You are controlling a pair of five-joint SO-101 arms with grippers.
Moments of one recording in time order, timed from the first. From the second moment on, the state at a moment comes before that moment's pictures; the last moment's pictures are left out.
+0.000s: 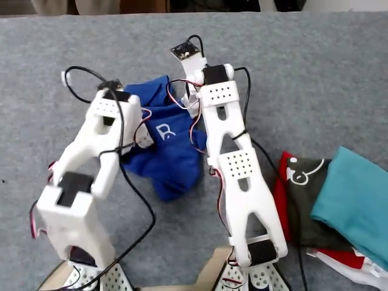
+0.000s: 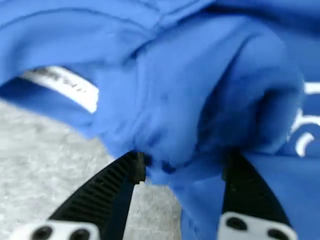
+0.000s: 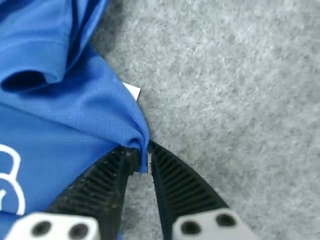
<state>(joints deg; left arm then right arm) 6.9 18.7 6.7 75.8 24.7 -17.1 80.1 -92.9 99.3 7.9</state>
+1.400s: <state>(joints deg) -35.3 12.8 -2.2 97.3 -13.8 -17.1 80.2 -92.9 99.3 7.9</state>
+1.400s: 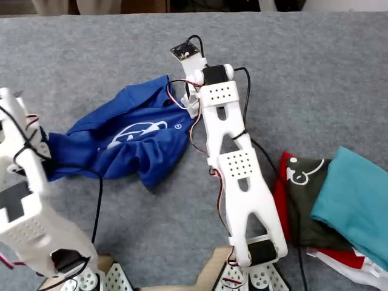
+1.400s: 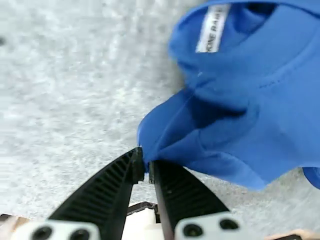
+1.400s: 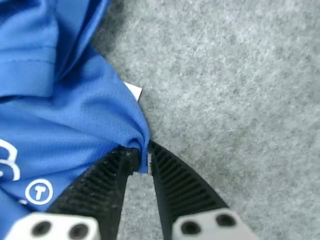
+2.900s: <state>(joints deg) 0.5 10.8 -11.7 94.3 21.8 -10.6 64.0 -92.9 101.1 7.9</state>
